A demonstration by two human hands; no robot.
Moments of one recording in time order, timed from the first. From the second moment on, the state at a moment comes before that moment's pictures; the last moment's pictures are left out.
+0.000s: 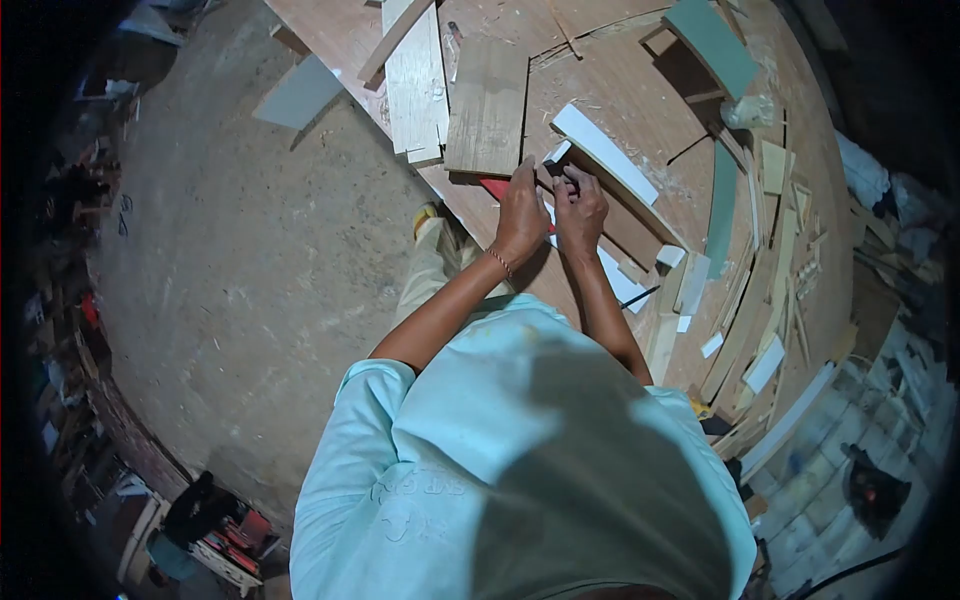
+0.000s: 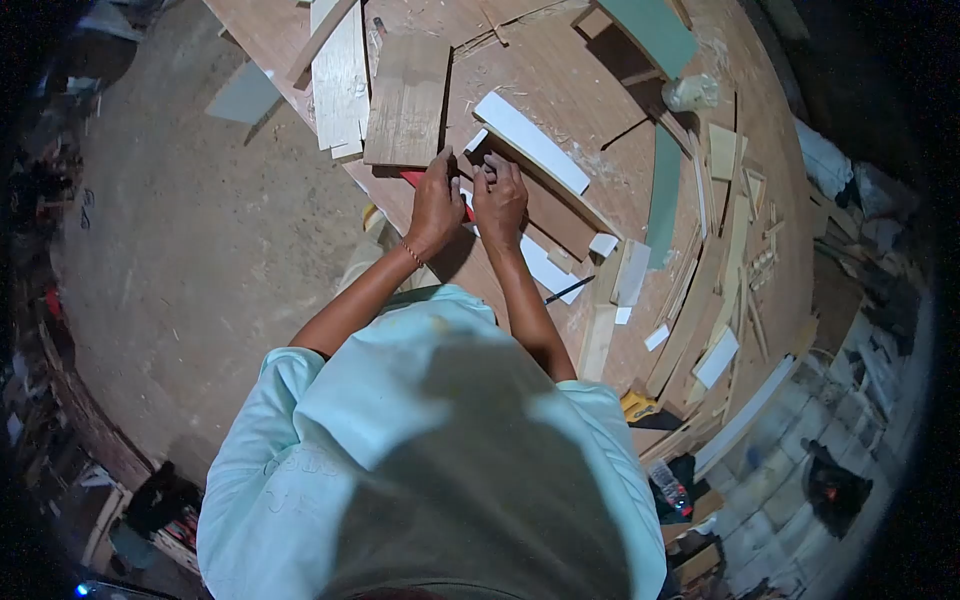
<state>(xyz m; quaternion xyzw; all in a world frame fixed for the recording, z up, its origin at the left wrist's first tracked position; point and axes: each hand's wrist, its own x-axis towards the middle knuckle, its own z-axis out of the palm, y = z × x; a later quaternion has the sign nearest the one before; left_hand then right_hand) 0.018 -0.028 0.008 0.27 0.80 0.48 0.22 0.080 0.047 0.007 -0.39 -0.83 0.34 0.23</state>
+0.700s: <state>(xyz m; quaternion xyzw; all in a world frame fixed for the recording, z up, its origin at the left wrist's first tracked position) 0.014 -0.028 0.002 0.26 0.75 0.55 0.26 0.064 0.047 0.006 -0.50 -0.79 0.33 0.15</state>
